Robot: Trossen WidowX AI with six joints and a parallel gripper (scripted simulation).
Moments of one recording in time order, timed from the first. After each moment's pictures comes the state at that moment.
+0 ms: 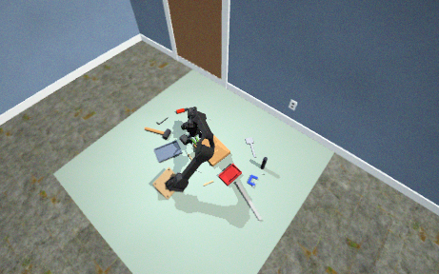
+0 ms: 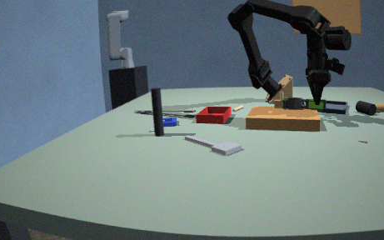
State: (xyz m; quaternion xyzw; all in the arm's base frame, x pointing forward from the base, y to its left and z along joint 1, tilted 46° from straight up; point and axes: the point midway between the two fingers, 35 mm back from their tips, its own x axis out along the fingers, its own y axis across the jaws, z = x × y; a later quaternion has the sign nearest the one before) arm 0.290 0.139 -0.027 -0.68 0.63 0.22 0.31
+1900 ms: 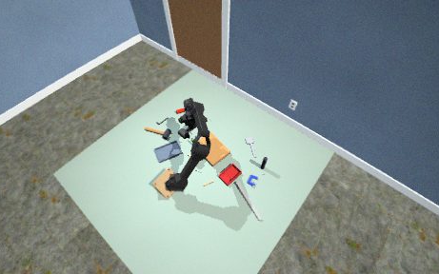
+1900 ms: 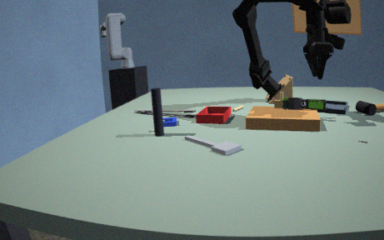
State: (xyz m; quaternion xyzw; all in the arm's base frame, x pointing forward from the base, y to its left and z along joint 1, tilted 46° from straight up) arm 0.283 0.192 0.023 -0.70 0.61 0.24 0.29
